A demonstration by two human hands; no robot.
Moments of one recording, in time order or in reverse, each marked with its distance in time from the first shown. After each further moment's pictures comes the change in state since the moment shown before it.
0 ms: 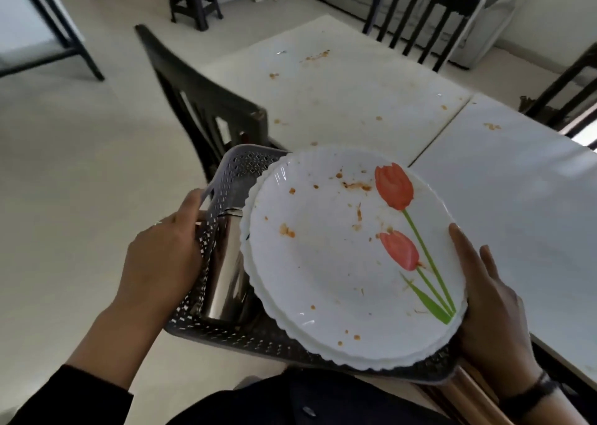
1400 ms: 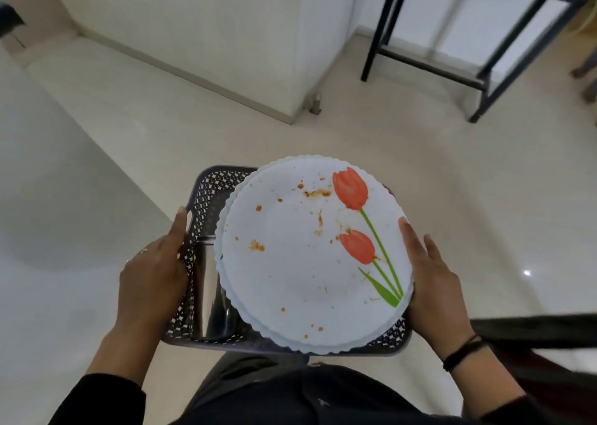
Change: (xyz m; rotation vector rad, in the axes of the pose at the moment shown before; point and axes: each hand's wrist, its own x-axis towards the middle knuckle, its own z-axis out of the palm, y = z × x) left_hand -0.084 -0.457 -0.099 0.163 0.504 -1.274; right_hand 0.240 -0.589 0.399 0.171 -0.564 -1.220
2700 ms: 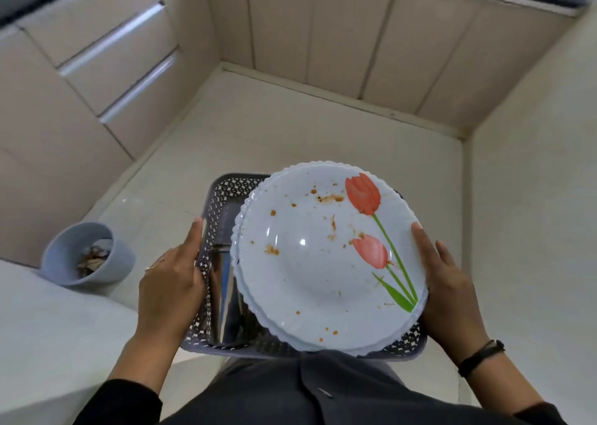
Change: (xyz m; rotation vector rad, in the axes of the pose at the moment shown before) left_hand 0.571 -0.349 -0.078 0.077 0.532 -1.328; right_hand 0.890 -0.640 0.367 0.225 -0.534 -1.419
